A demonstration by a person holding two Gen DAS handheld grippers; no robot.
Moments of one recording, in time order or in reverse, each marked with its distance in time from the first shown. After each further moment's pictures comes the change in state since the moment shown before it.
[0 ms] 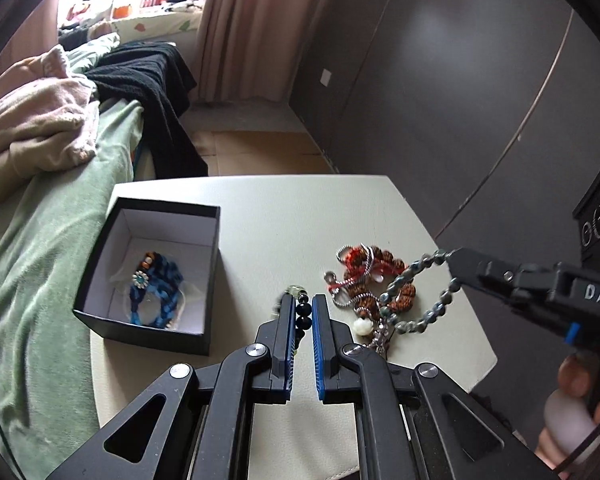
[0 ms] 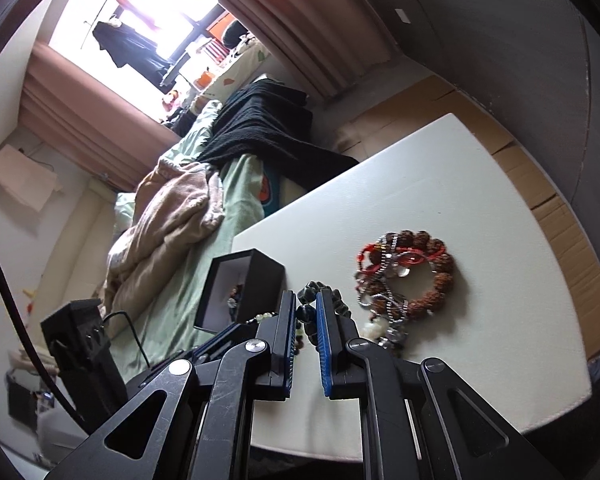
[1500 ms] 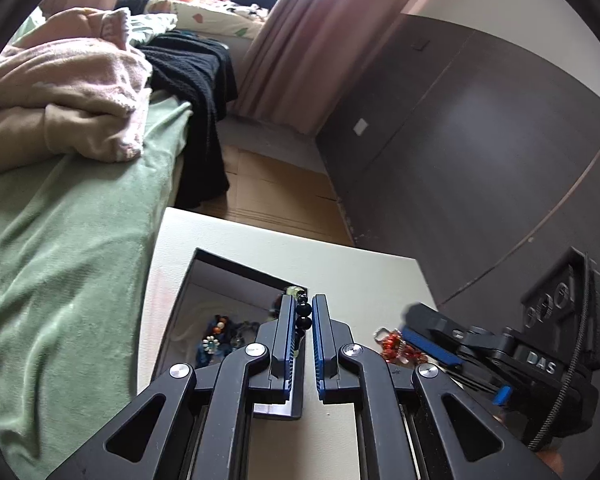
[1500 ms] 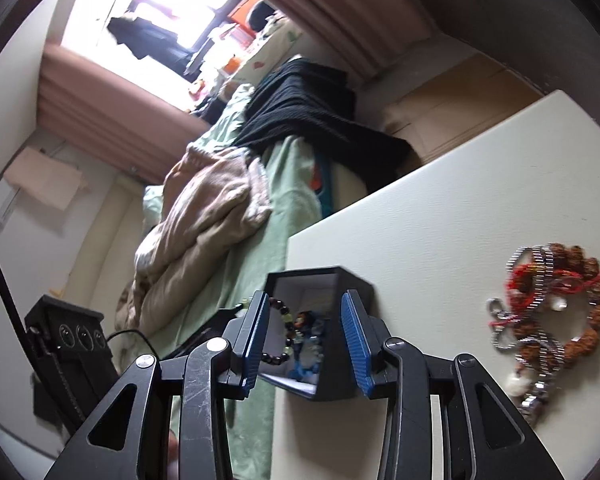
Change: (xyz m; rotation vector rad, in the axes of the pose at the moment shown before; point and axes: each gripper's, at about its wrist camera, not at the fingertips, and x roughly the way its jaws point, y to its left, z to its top) left arm -0.010 0.094 0.041 -0.253 -0.107 -0.040; right arm 0.093 0.050 0.018 0.031 0.043 0.120
